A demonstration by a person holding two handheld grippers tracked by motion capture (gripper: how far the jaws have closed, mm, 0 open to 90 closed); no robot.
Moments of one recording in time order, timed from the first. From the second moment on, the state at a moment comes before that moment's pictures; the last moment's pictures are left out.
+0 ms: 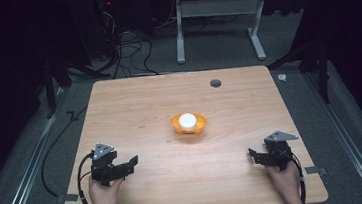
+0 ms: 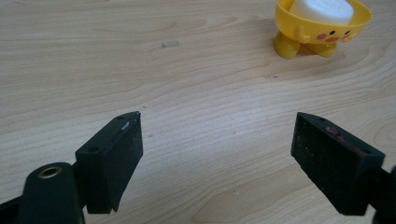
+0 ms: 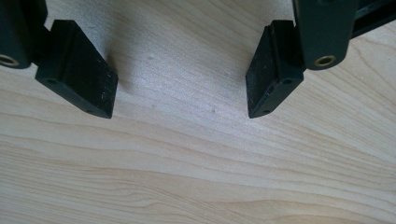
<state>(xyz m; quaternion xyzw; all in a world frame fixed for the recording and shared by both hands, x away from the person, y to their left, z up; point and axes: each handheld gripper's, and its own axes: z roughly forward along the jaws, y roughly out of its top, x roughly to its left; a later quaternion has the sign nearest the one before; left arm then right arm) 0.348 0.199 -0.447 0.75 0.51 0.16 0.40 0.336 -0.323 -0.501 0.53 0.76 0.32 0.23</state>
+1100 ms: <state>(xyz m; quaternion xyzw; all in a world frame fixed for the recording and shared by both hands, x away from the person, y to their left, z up) 0.358 0.192 -0.494 0.76 0.52 0.20 0.33 0.336 -0.322 -0.501 0.53 0.76 0.32 0.23</state>
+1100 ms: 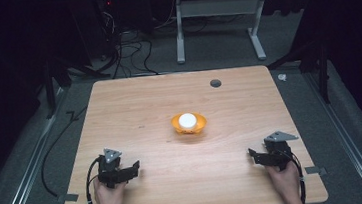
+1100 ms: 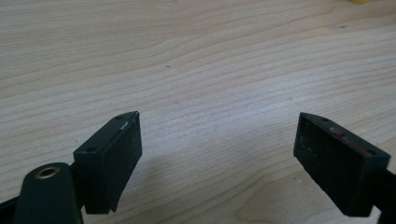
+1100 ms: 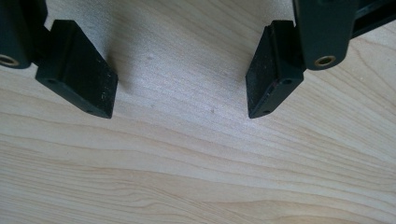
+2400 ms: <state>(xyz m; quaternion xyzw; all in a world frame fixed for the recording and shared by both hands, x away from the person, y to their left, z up) 0.361 0.184 -0.508 0.76 0.52 0.21 0.33 0.335 -0.322 -0.501 0.53 0.75 0.32 0.23</state>
